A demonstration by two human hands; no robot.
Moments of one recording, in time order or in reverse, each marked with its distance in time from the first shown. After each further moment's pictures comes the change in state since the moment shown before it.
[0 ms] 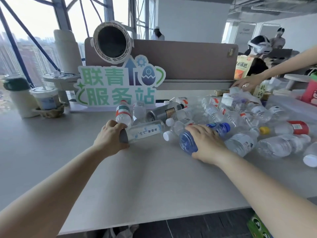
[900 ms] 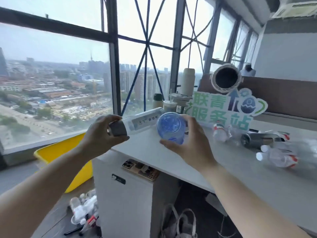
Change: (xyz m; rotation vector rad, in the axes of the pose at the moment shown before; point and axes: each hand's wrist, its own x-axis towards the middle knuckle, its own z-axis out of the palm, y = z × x) left_hand -0.333 -0.137 -0.211 -0.221 0.593 -0.292; right_hand -0.089 -0.326 -0.073 0.917 0.419 -0.628
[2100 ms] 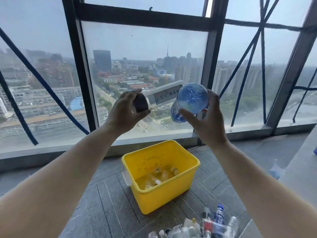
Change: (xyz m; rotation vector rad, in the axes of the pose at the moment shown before) left_hand 0.267 -0.380 -0.236 0.502 0.276 -0.107; right_hand 0.349 -0.082 0.520 0.454 -0.048 -0.191
